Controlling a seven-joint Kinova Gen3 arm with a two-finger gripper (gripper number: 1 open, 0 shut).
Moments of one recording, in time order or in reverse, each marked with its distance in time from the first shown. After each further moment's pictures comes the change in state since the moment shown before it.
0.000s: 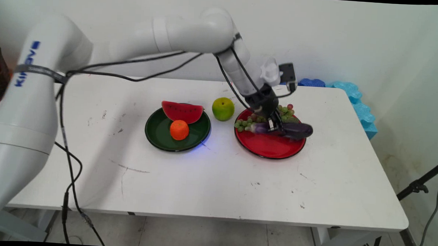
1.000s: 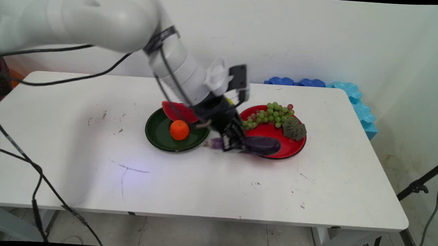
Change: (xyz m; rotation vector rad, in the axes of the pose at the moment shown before) arm -0.072 0.108 -0.110 0.001 -0.020 -0.025
